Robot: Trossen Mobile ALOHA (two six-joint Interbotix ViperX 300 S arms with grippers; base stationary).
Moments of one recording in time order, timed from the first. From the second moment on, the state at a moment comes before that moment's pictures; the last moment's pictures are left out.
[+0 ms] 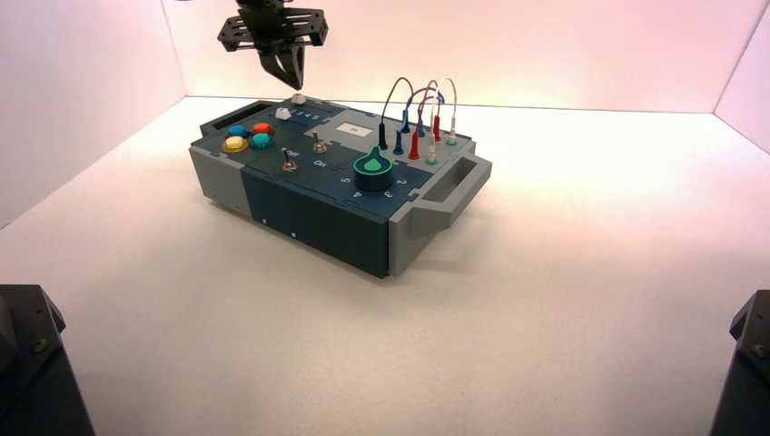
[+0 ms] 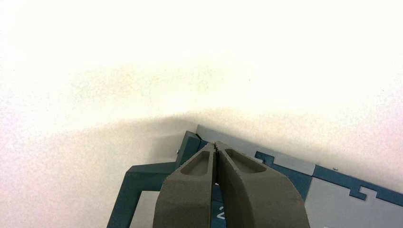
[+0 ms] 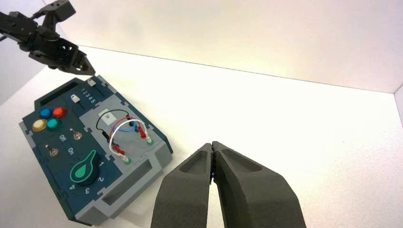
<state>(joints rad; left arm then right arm) -0.25 0.44 0.15 -0.17 0.54 0.08 0.21 -1.15 1.09 0.02 0.56 0.05</state>
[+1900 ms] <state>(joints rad) -0.25 0.44 0.17 -0.16 0.58 0.12 0.21 -1.14 1.09 0.02 0.56 0.05</state>
